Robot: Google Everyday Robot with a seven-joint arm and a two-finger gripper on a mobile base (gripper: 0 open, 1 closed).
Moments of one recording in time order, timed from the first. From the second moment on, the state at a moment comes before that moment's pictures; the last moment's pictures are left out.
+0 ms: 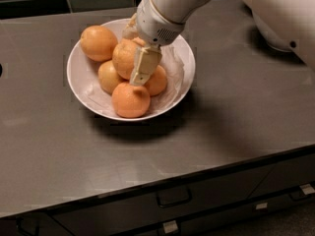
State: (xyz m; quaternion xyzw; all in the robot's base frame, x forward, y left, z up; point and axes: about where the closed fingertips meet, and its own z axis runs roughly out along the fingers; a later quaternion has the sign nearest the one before) arm 0.563 0.050 0.952 -0.76 0.58 0.08 0.29
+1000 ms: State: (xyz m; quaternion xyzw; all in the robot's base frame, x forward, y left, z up) arm 0.559 0.041 0.938 -0.75 0.60 0.07 0.27
